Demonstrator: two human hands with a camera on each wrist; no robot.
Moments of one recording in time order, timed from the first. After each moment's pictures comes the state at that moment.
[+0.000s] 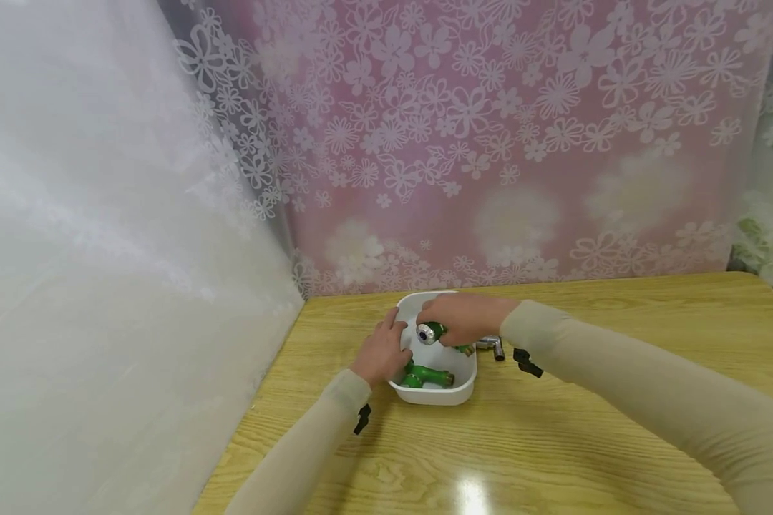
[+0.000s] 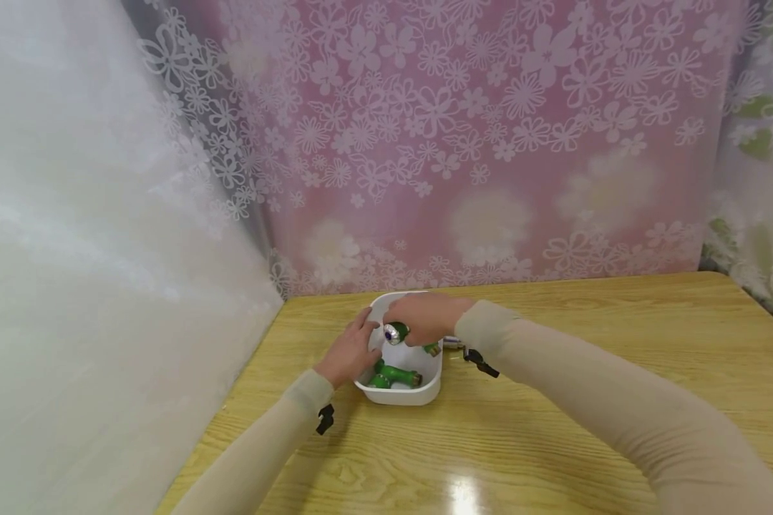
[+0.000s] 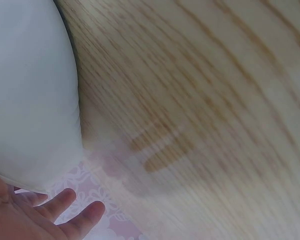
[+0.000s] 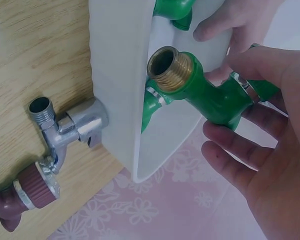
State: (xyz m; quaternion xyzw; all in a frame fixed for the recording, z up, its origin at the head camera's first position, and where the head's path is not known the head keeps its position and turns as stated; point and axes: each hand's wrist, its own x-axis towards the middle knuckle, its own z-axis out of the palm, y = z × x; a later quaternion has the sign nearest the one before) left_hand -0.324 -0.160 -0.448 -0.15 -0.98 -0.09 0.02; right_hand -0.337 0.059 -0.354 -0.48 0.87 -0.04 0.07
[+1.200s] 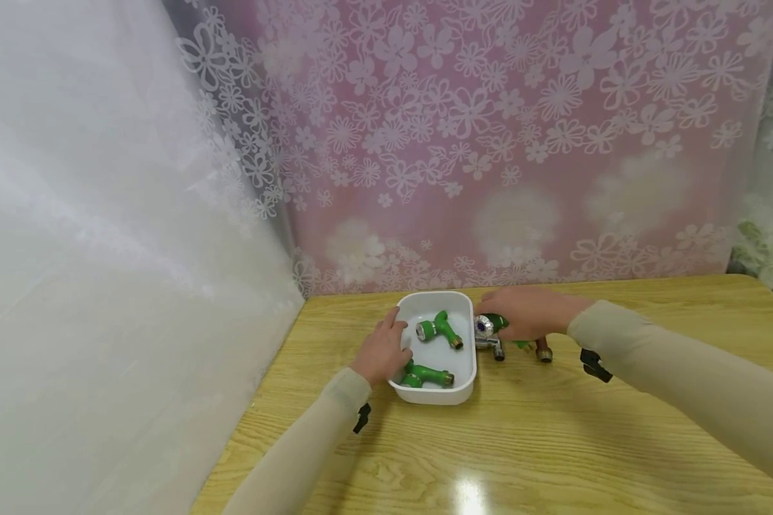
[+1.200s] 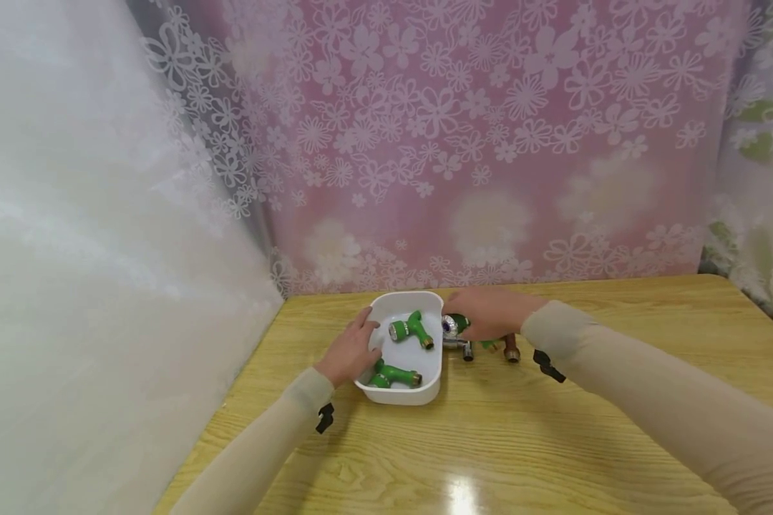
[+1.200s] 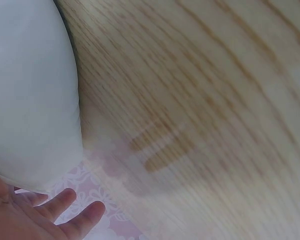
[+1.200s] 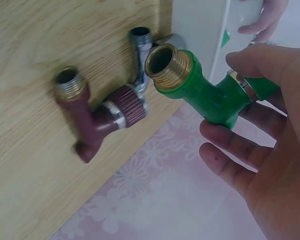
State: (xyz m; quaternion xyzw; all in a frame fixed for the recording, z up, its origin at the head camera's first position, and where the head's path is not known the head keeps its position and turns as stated) left_hand -0.326 -0.160 -0.450 -0.14 -0.99 -0.08 0.02; right_hand -0.334 0.148 -0.361 -0.41 0.91 -0.04 0.06
